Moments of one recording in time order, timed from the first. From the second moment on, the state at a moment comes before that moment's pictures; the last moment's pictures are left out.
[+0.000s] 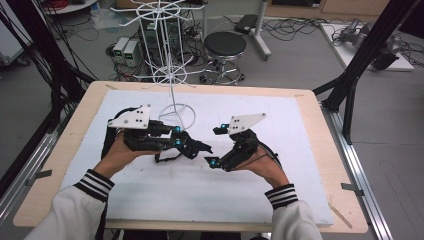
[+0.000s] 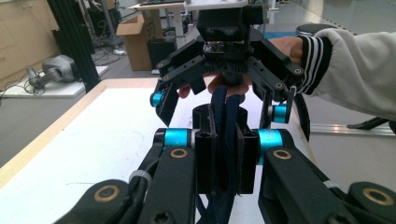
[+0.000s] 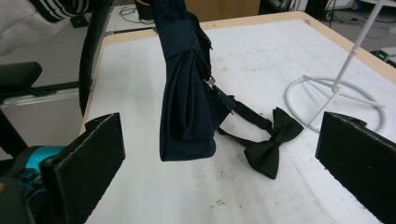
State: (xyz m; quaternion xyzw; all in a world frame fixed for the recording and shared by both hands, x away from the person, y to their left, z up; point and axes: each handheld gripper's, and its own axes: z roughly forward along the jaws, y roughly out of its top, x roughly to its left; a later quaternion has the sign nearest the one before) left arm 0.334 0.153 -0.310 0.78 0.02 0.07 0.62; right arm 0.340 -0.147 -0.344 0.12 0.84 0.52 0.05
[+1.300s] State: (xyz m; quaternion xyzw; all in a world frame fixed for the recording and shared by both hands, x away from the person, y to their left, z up) left arm 0.344 0.173 -0.286 0.76 0.09 0.12 0.63; right arm 0.288 -0.230 -0.370 0.26 0.75 0.58 0.18
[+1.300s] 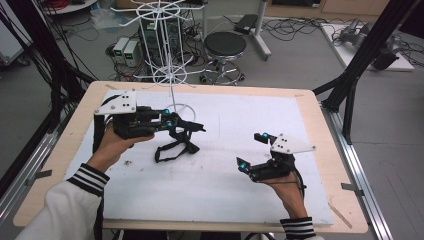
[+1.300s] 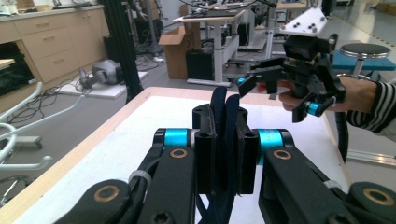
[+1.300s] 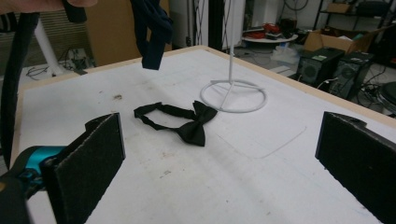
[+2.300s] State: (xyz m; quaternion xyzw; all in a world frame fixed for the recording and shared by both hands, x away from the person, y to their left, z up) left arm 0.372 0.191 -0.259 0.75 0.16 0.17 0.62; right arm 0.262 -0.258 -0.413 0.31 0.70 0.60 0.23
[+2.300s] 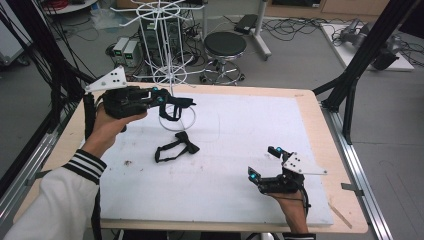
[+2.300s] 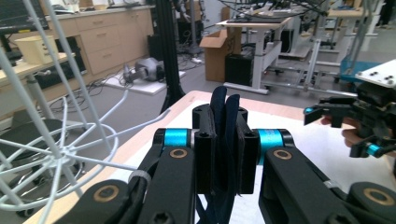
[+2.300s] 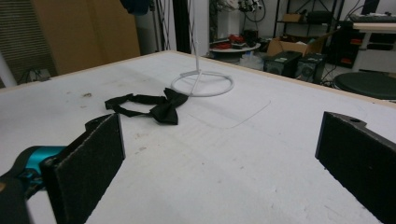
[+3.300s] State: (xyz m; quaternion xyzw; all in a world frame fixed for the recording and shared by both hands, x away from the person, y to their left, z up) left arm 0.415 0.182 -0.258 0.77 0.21 0.18 0.58; right arm 0.262 -0.263 -0.429 0.33 0.68 0.59 0.28
